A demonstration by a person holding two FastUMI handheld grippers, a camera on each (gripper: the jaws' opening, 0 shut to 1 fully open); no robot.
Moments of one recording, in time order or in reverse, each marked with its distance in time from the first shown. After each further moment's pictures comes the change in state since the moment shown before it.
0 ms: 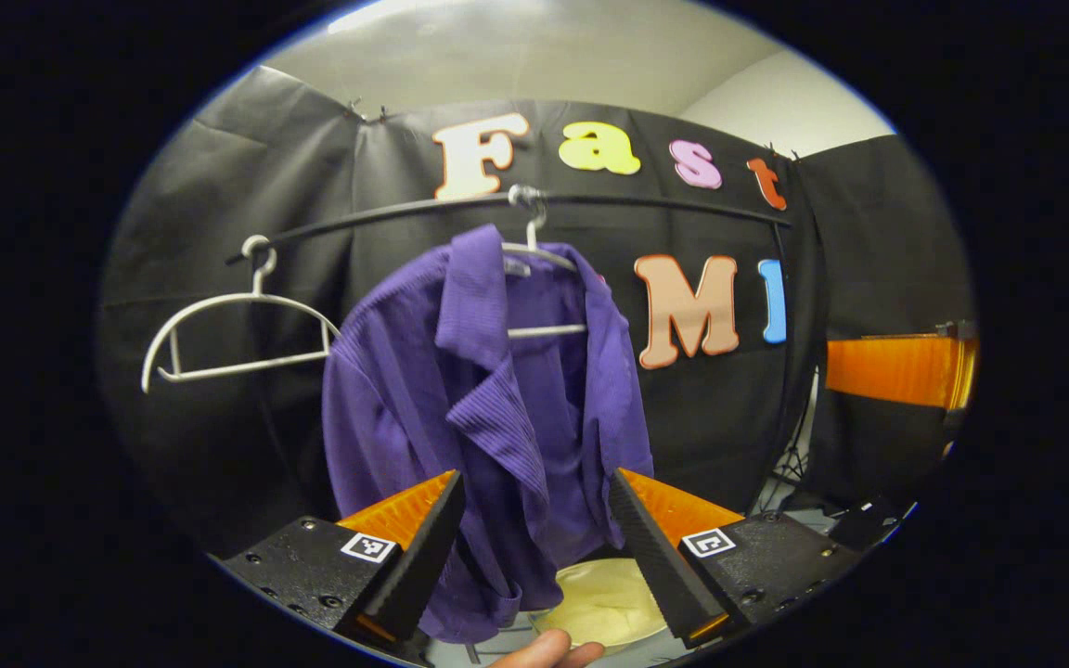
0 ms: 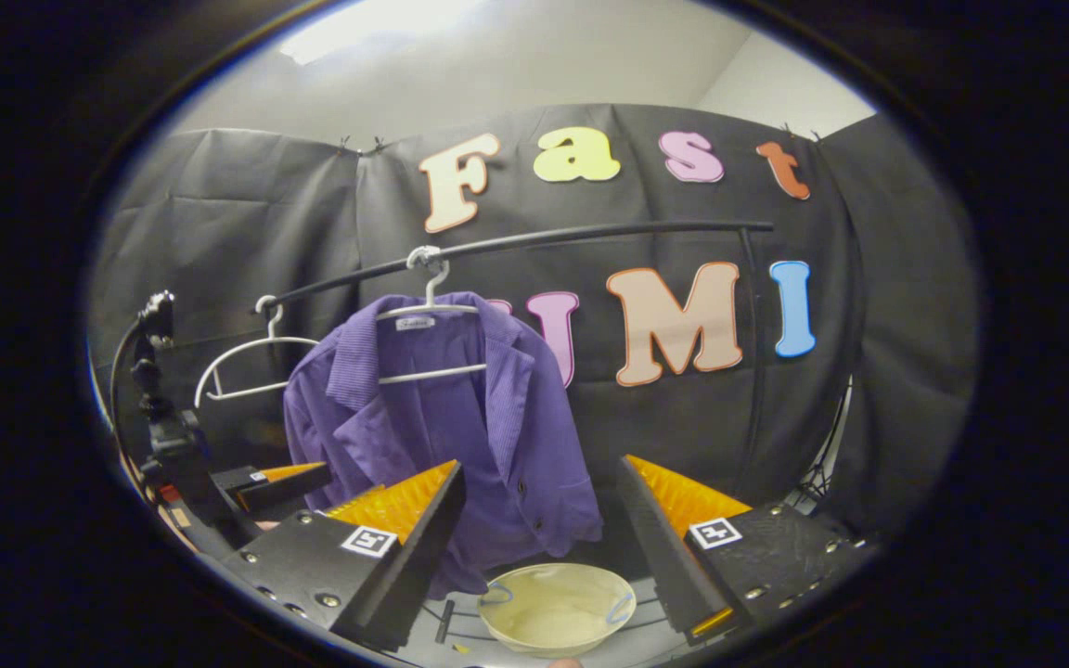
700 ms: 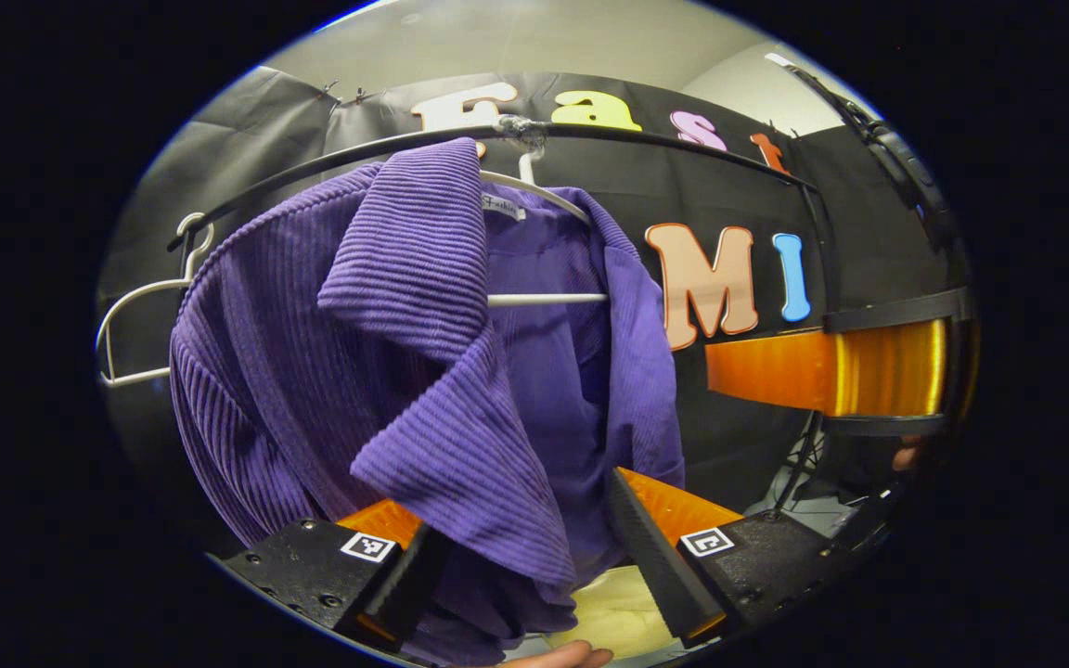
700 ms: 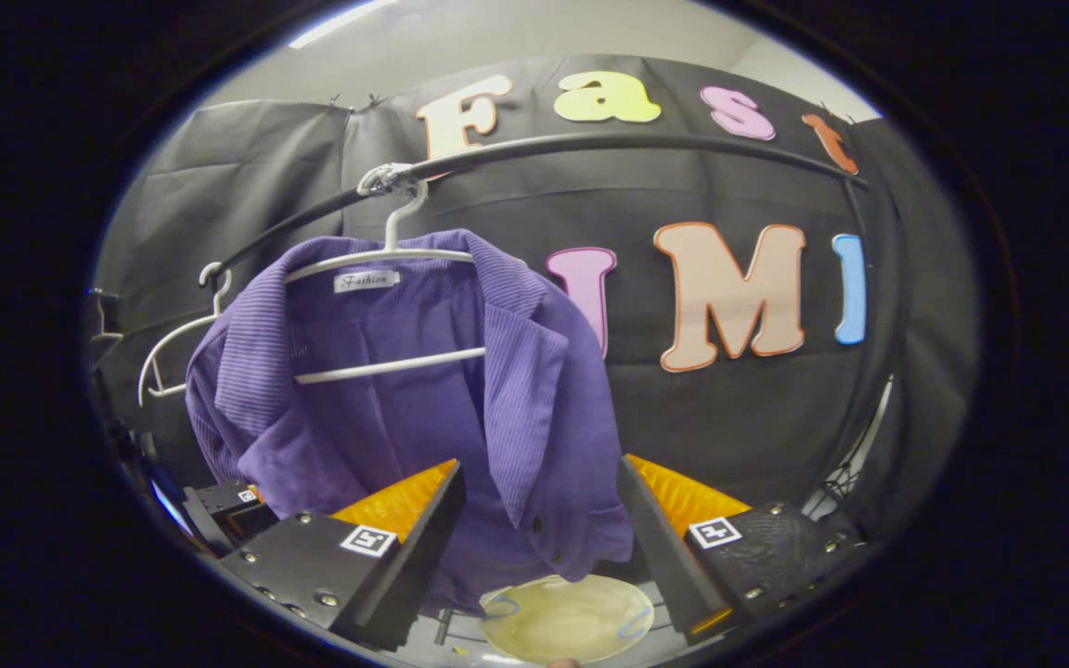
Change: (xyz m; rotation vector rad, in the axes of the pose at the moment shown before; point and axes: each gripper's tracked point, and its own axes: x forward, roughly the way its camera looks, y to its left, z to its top) left arm 0.094 0.012 0.001 0.037 -0.007 0.022; right arm 0.157 0.038 -0.017 0.001 0.094 0.089
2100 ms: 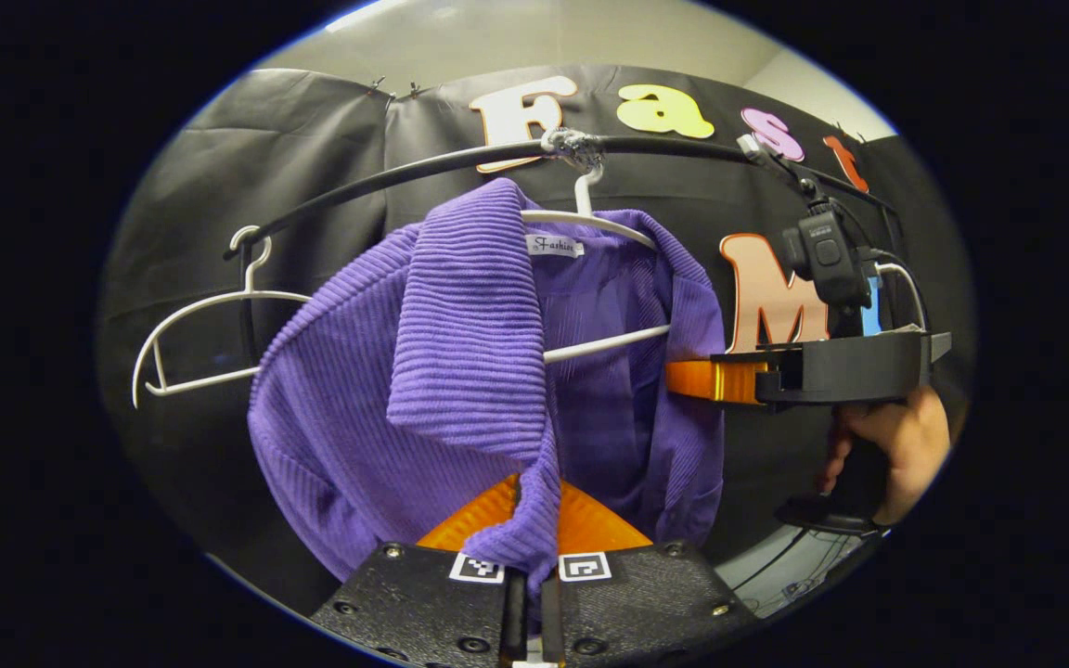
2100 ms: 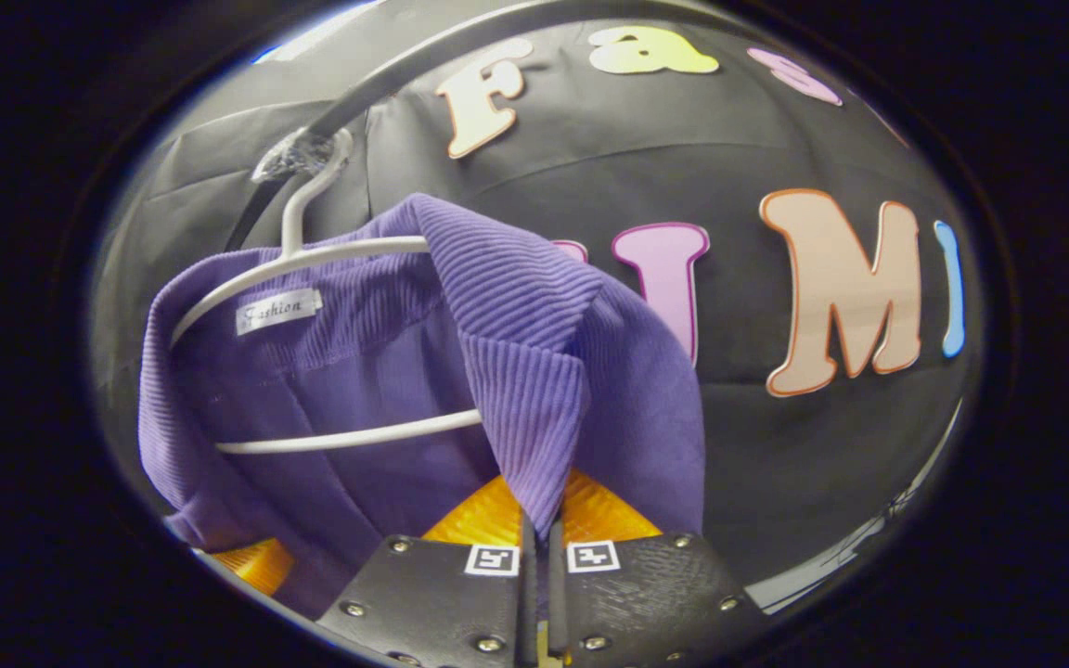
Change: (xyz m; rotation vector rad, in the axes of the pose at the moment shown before) left arm -0.020 0.014 0.035 -0.054 0.070 0.220; right arm 0.125 0.001 0.035 -0.036 0.040 0.215
